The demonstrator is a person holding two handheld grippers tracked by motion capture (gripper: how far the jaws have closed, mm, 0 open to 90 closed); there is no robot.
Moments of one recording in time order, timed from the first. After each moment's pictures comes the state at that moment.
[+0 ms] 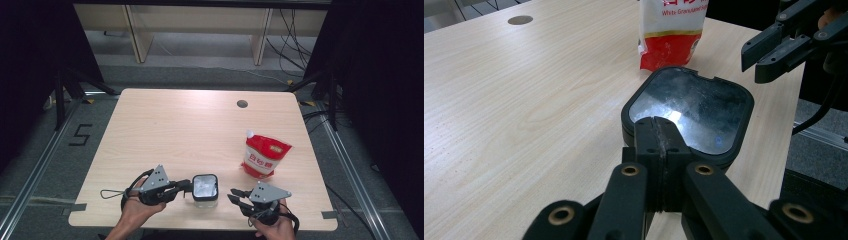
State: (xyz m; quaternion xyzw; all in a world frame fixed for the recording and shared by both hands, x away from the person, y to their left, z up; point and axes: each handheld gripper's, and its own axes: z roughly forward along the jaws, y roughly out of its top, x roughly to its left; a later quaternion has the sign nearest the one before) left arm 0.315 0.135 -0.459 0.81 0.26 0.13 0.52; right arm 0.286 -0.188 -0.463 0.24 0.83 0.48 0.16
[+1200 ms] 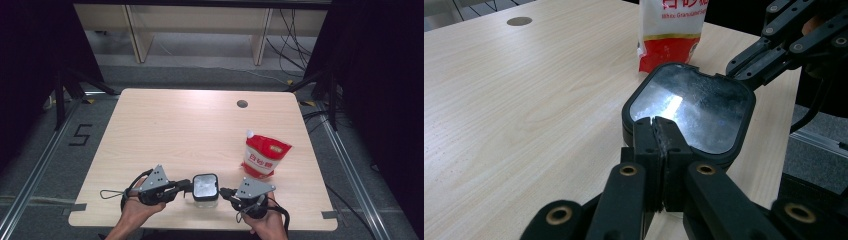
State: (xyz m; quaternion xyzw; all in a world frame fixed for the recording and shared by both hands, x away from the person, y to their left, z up) left arm 0.315 0.136 -0.460 0.81 0.25 0.12 0.52; right arm 0.298 -0.161 -0.460 0.21 0.85 0.46 0.16
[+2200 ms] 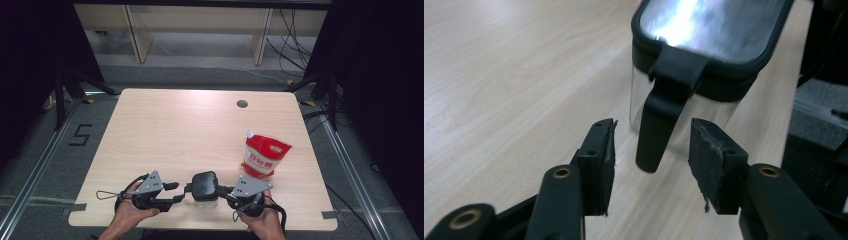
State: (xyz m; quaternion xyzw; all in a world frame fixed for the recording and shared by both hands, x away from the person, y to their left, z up) left arm 0.318 0.155 -0.489 0.84 0.24 0.10 0.47; right arm 0.300 -0.152 -0.450 0.19 0.85 0.47 0.16
